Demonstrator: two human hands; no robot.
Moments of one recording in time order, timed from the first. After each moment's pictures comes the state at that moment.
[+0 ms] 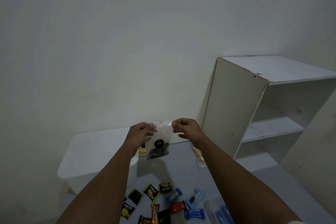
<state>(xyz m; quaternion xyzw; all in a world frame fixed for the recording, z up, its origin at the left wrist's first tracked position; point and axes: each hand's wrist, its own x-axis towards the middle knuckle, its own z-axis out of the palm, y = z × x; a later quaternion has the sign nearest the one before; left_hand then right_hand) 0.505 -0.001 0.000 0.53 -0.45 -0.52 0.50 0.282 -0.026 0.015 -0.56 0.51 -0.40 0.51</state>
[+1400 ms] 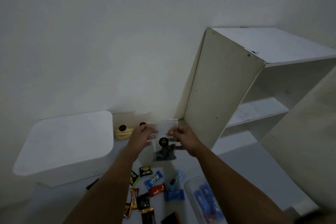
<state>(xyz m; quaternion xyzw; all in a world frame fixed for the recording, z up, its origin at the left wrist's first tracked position) 0.413 -0.026 -0.082 0.55 -0.40 -0.60 0.42 0.208 -0.030 -0.079 -0.46 0.59 -0.32 0.59</state>
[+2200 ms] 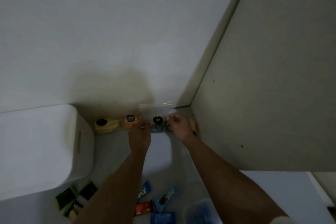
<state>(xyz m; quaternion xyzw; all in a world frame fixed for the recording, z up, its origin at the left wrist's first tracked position) 0.338 -0.172 -0.227 0.78 -0.38 -0.36 0.34 0.187 -0.218 -0.232 -0.42 0.65 -0.30 0.56</state>
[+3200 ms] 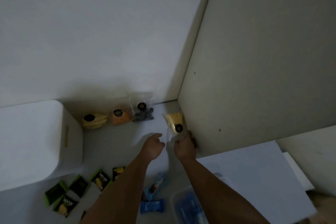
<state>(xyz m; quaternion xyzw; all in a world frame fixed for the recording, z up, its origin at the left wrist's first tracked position) 0.272 -0.129 -0.258 0.68 -0.37 -0.61 0.15 0.131 -0.119 -0.265 -0.45 0.82 -0.12 0.34</state>
